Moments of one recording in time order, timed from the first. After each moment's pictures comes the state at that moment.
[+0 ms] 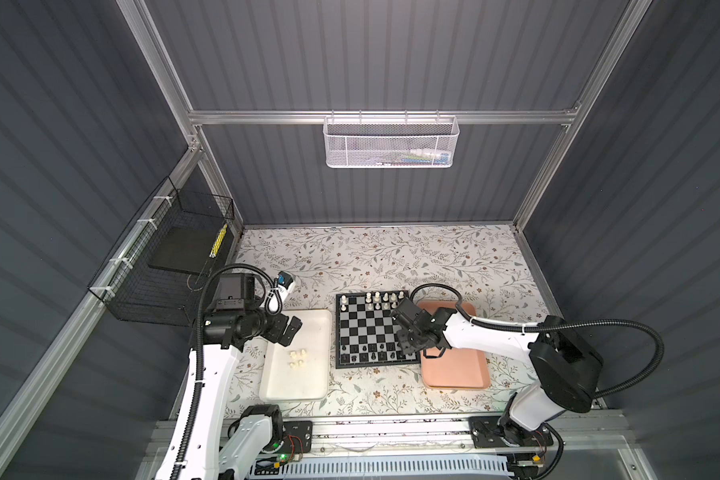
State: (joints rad) left arm -0.02 0.94 1.07 -1.12 0.25 0.49; right arm 0.89 1.61 0.94 -0.57 0.19 0.56
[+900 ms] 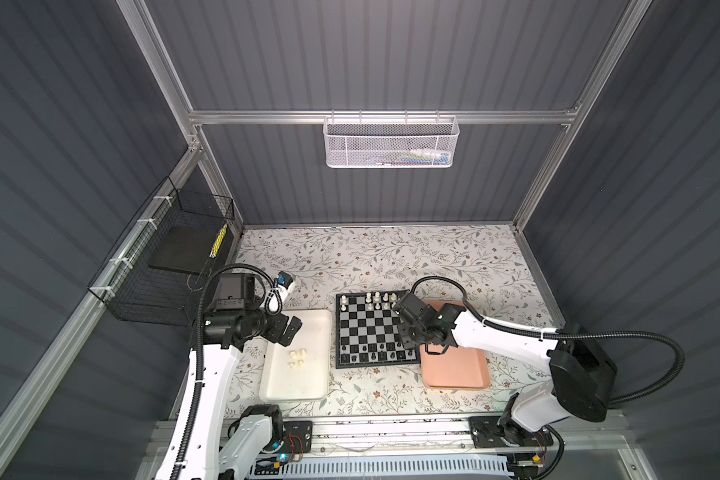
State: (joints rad) left arm -0.02 0.94 1.07 -1.12 0.25 0.49; right arm 0.89 1.52 0.98 -0.61 0.20 0.53
